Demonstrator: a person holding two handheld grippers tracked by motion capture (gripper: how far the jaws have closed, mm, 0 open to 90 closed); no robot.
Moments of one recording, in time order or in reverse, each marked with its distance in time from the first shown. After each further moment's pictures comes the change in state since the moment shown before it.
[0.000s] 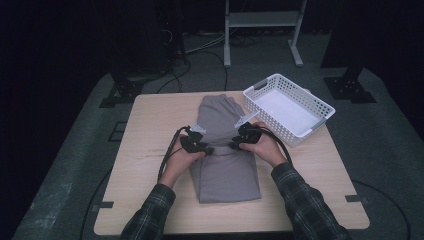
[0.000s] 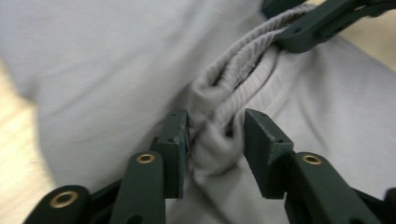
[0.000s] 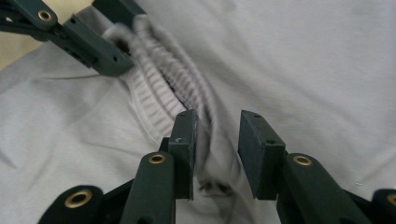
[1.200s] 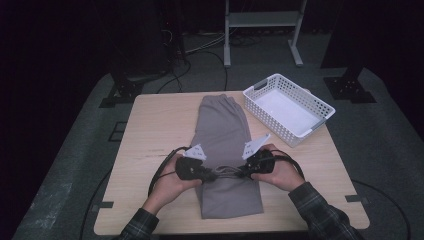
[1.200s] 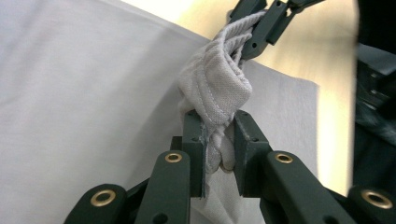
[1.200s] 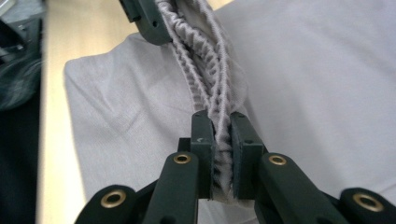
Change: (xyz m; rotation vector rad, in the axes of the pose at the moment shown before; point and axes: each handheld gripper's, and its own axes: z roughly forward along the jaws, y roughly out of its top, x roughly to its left) left arm -0.073 -0.021 -0.067 -0.023 -0.248 0.162; right arm 0.086 -0.028 -0.069 0.033 0.171 -0.201
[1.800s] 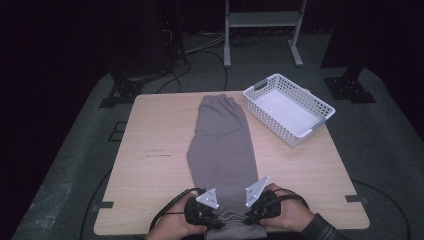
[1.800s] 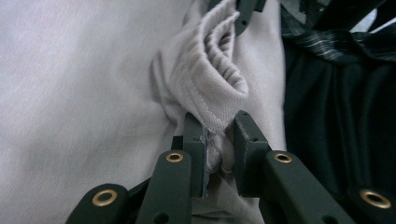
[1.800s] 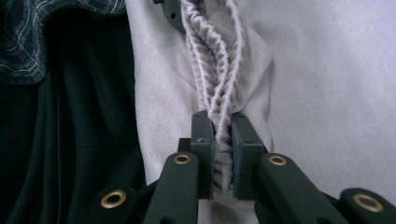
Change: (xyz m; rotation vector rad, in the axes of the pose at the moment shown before) left arm -0.090 -0.055 0.023 0.177 -0.213 0.110; right arm 0.087 -0.056 0.015 0.164 0.206 -0.069
